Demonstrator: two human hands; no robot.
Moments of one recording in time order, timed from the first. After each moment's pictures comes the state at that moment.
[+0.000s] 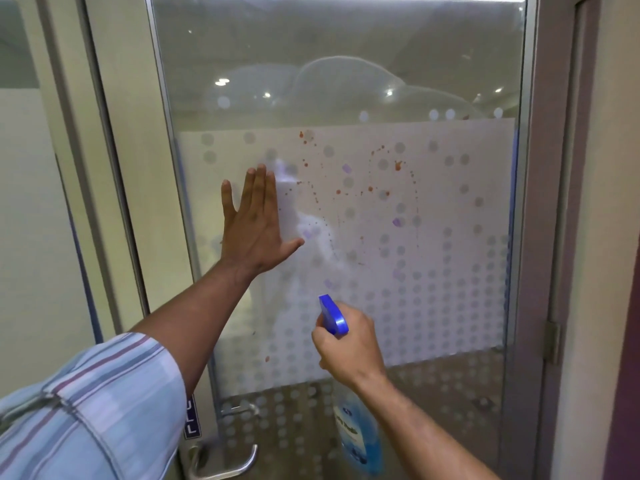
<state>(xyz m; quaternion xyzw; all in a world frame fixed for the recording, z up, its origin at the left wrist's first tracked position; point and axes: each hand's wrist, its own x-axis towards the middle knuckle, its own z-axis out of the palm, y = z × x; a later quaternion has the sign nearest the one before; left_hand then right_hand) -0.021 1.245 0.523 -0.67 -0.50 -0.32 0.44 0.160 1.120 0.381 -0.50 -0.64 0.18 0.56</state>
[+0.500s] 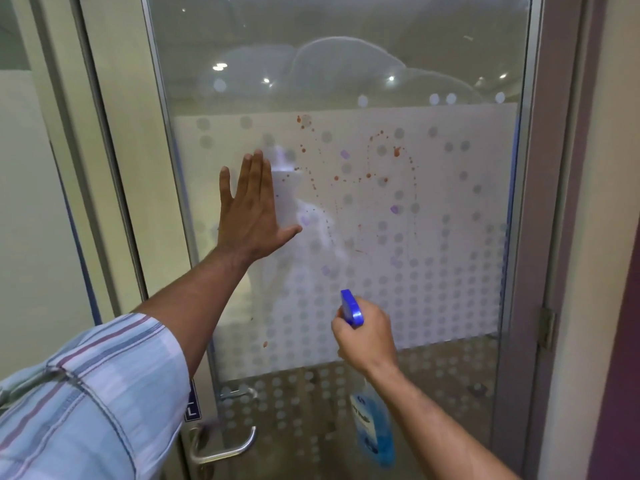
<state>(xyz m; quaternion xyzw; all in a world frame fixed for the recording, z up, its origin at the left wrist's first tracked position) -0.018 1.234 0.524 -0.67 -0.53 -0.30 0.43 0.185 1.120 0.363 -0.55 -0.59 0.18 0.57</state>
